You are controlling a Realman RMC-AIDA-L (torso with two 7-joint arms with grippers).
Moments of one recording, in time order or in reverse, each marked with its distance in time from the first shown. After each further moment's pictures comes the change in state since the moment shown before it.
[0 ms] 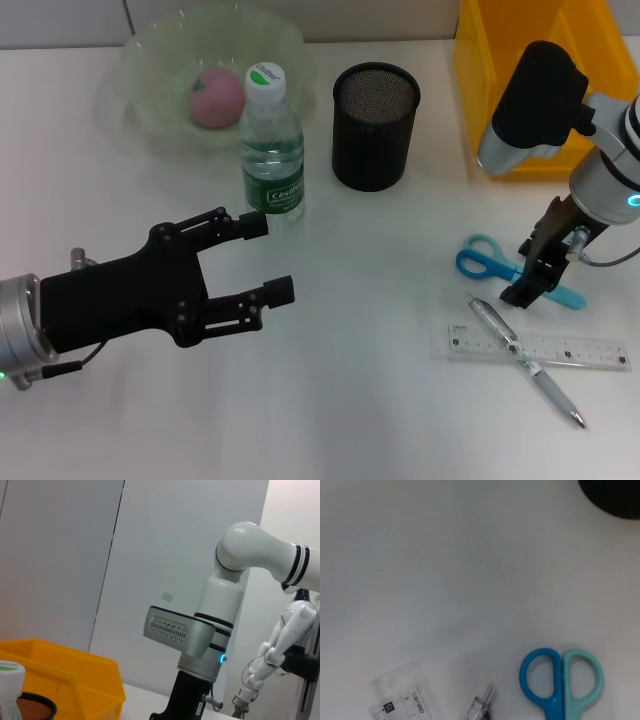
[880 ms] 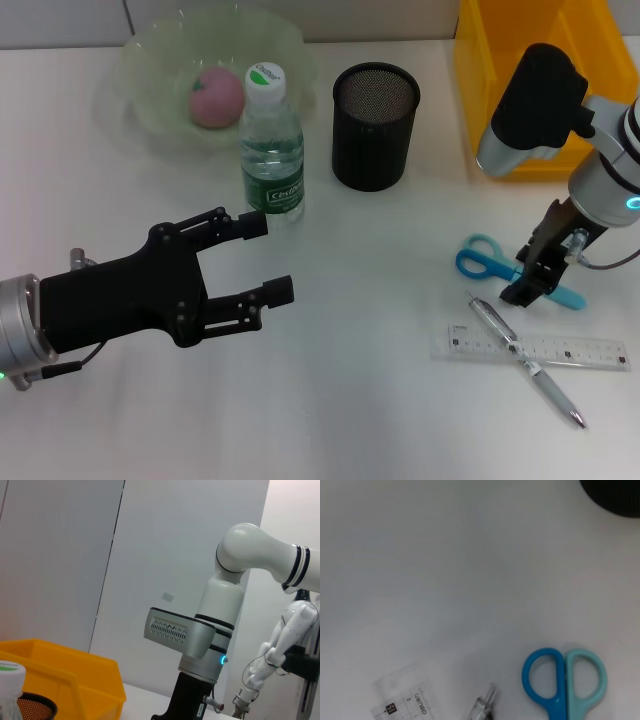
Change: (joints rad) left arm 0.000 0.000 -0.001 0.000 0.000 0.000 0.000; right arm -0.002 0.001 0.000 0.005 0.004 0.002 0.005
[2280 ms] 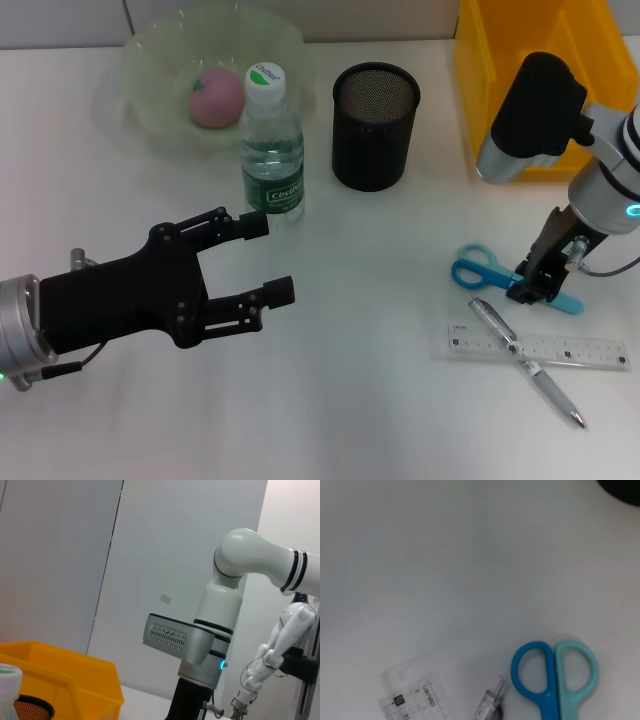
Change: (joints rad) left arm 0.001 0.000 0.003 0.000 -0.005 0.006 0.000; right arm -0.006 0.000 -0.014 0.007 0.004 0.001 0.000
